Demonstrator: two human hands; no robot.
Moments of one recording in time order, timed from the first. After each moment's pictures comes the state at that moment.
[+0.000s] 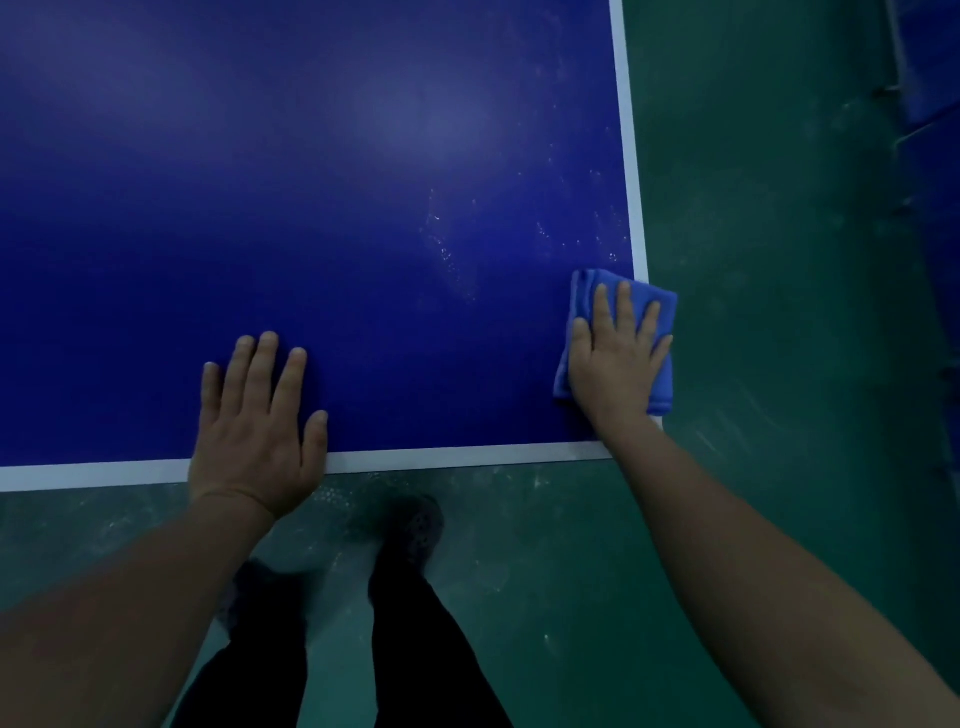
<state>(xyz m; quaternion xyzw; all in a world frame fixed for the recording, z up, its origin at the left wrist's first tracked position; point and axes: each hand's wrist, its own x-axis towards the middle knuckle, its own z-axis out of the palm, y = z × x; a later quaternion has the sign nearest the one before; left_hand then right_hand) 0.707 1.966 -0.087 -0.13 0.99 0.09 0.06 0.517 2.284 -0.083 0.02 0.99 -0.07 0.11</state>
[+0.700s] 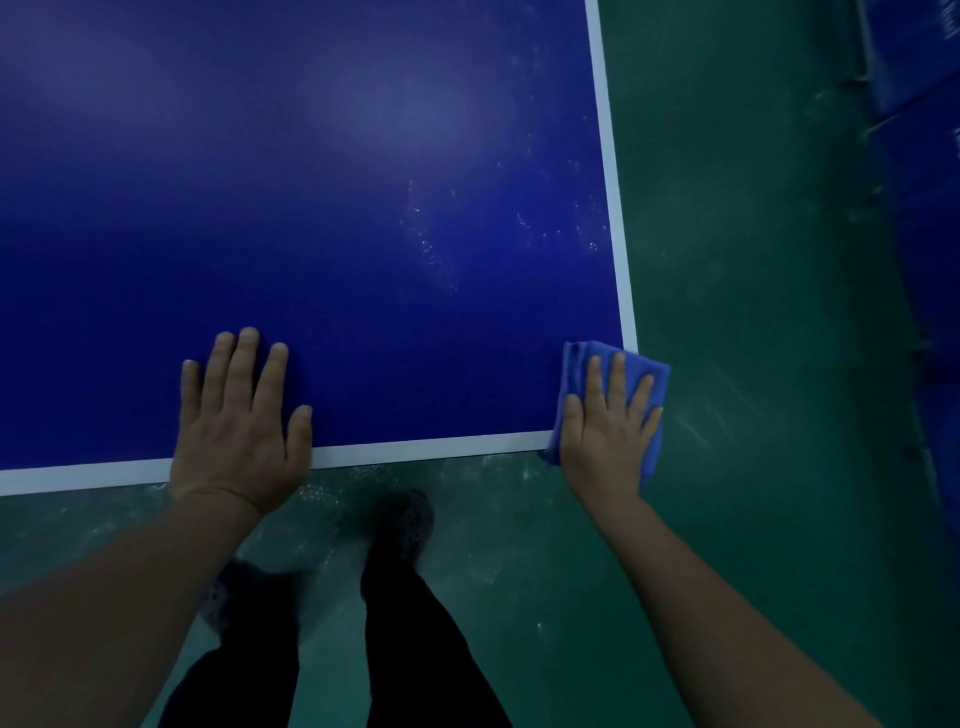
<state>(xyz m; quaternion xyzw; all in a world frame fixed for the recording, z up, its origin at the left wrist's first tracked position) 0.707 1.969 -0.086 -0.13 0.98 0.11 0.06 0.608 2.318 -0.083 0.07 0.99 -0.05 0.13</state>
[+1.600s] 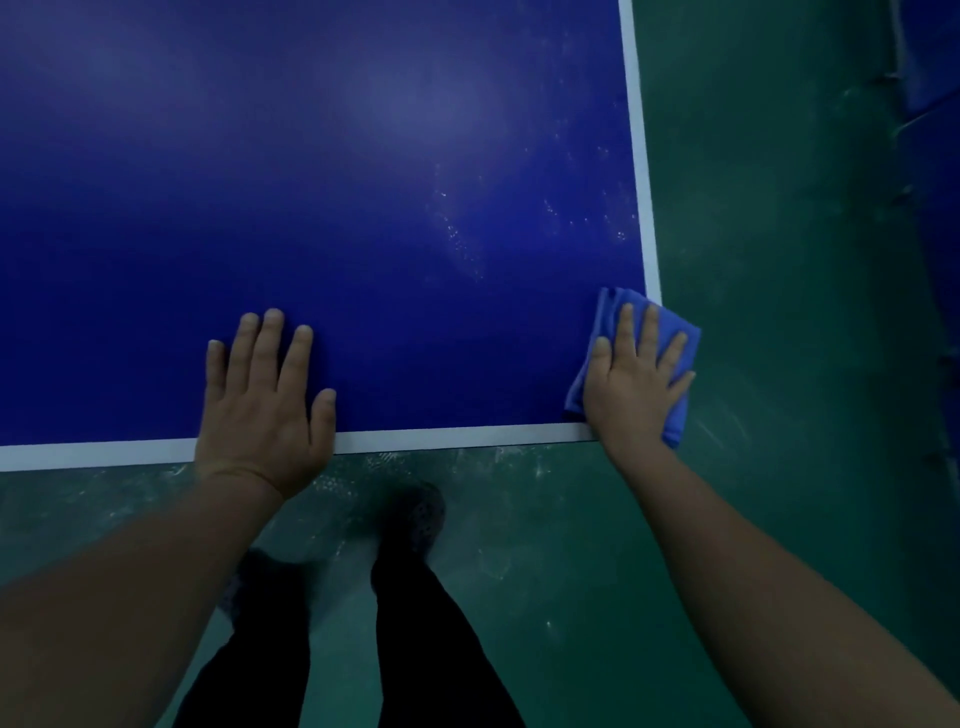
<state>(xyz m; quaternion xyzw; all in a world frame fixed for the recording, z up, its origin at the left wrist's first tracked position) 0.707 1.967 -0.089 -0.13 0.99 0.09 0.06 0.561 2.295 -0.079 0.11 0.99 -0.06 0.12</state>
